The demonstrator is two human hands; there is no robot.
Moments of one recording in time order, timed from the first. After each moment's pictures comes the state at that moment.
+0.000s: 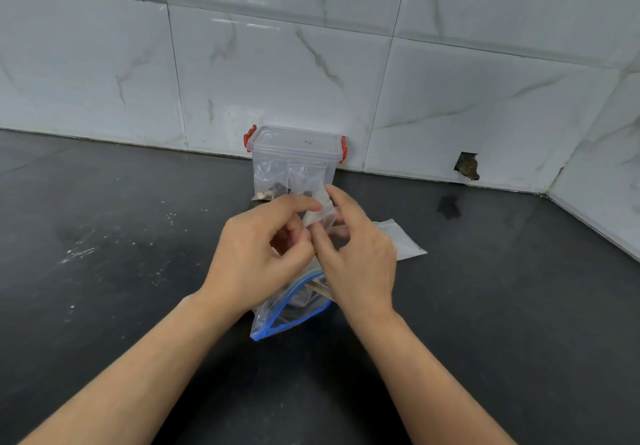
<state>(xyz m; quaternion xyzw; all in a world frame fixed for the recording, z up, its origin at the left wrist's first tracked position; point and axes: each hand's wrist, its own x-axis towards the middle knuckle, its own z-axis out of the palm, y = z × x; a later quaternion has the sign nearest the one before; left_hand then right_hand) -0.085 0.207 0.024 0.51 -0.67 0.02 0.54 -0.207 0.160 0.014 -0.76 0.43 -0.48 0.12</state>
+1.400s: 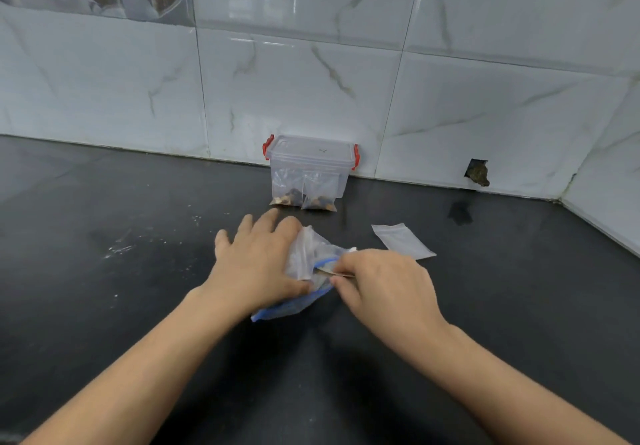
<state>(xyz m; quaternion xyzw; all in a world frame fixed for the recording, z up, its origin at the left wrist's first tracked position) -0.071 0.217 0.025 0.76 -0.63 0.00 0.14 -0.243 0.196 0.040 -0.89 0.42 -0.15 -0.07</state>
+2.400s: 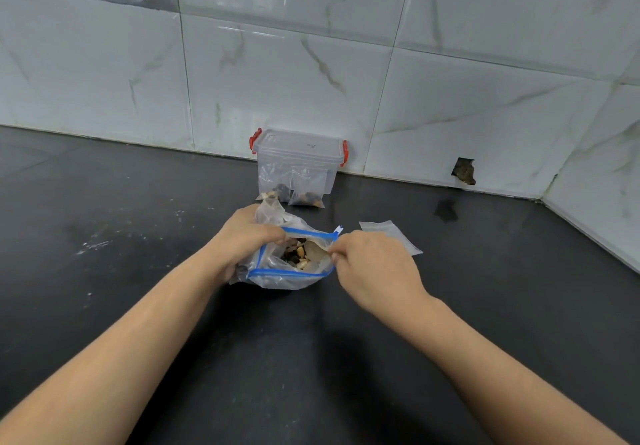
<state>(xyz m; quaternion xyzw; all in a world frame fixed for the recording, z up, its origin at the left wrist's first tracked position) -0.048 0.174 0.017 0.65 -0.45 -0.37 0.48 -0.235 0.165 0.040 -0.88 0.46 -0.12 -0.03</state>
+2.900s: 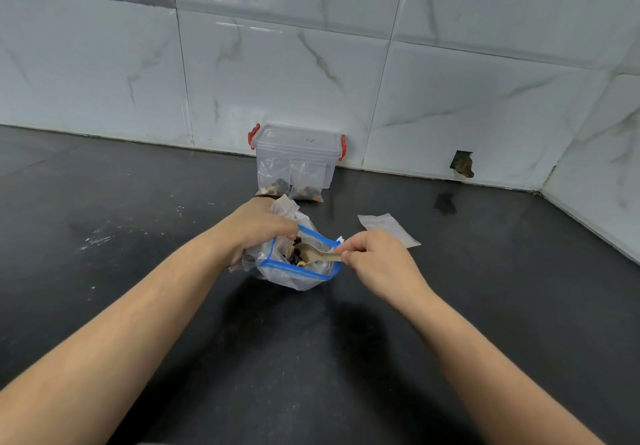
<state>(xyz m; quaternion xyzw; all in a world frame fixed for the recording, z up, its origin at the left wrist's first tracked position) -0.064 0.176 0.039 0.69 -0.49 -0.37 0.39 -0.248 0.152 0.025 -0.80 0.52 -0.20 0.23</state>
